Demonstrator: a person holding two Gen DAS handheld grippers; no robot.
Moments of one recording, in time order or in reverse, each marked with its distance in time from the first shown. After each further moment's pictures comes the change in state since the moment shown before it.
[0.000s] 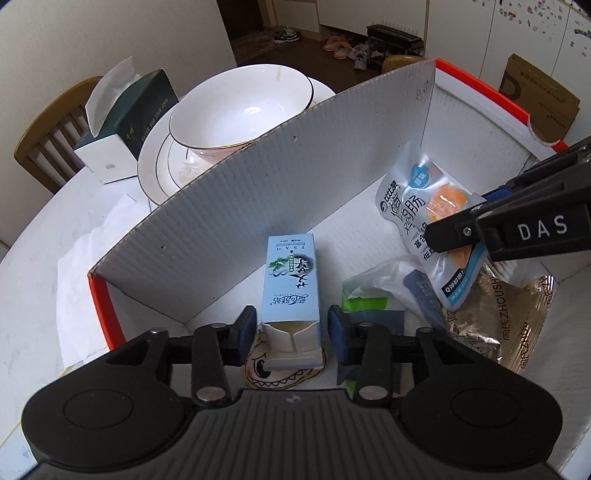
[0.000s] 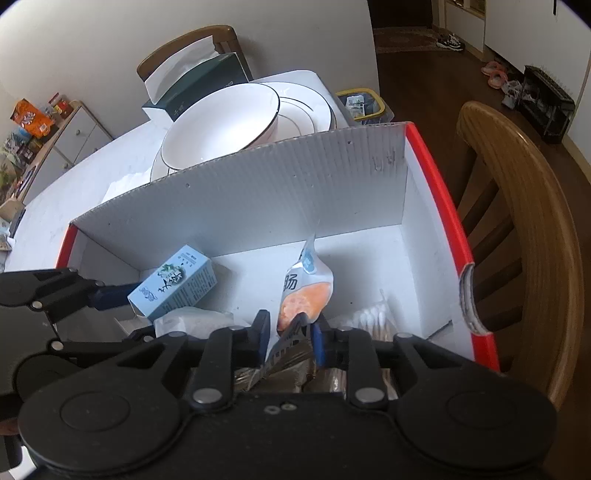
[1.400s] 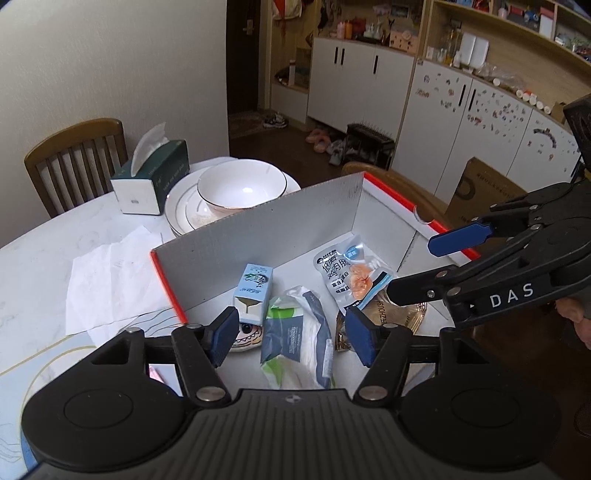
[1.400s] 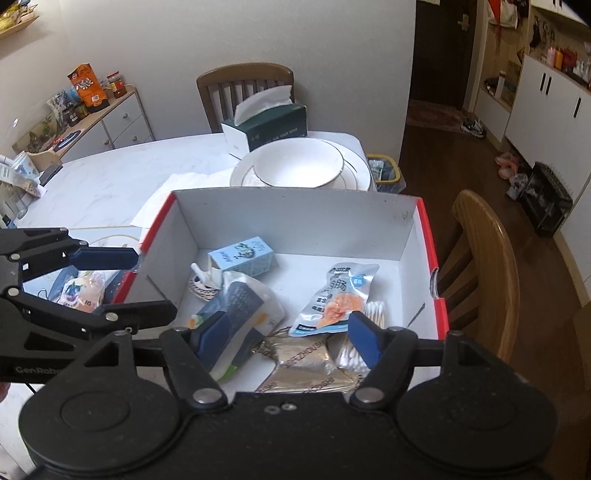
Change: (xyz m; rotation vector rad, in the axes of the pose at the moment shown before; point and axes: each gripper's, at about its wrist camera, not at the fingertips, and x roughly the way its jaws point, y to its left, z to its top) left arm -0.124 0.010 -0.068 -0.143 -0.318 -0.155; right arm -0.096 0.059 -0.048 -0.258 -0.157 -0.058
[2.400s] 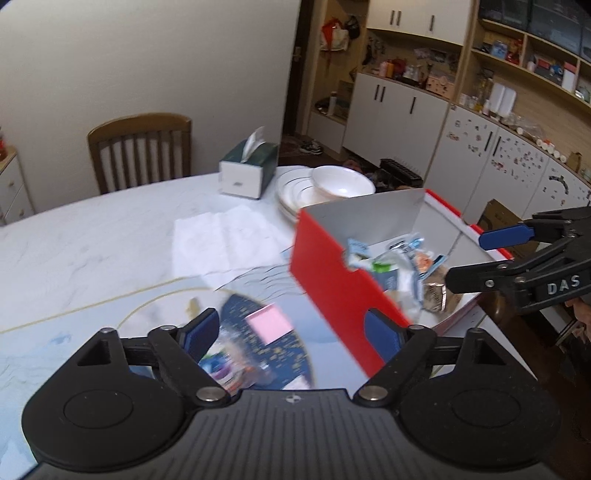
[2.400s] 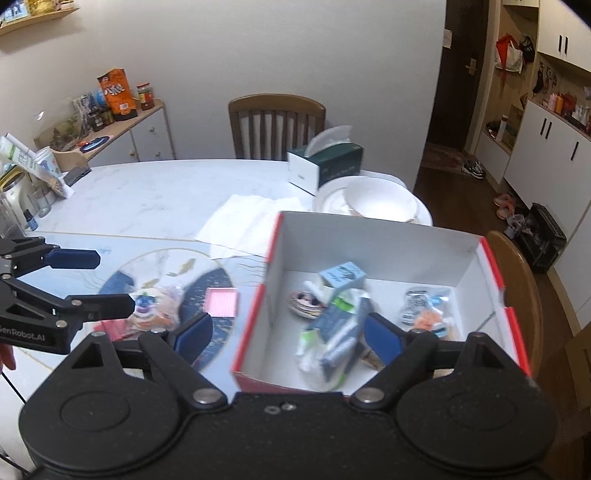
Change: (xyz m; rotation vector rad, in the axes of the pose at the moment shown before) left arm -0.106 0.120 -0.087 -0.140 -0.092 0.044; right arm -0.022 0.136 -0.015 -0.060 -0.114 -0.042
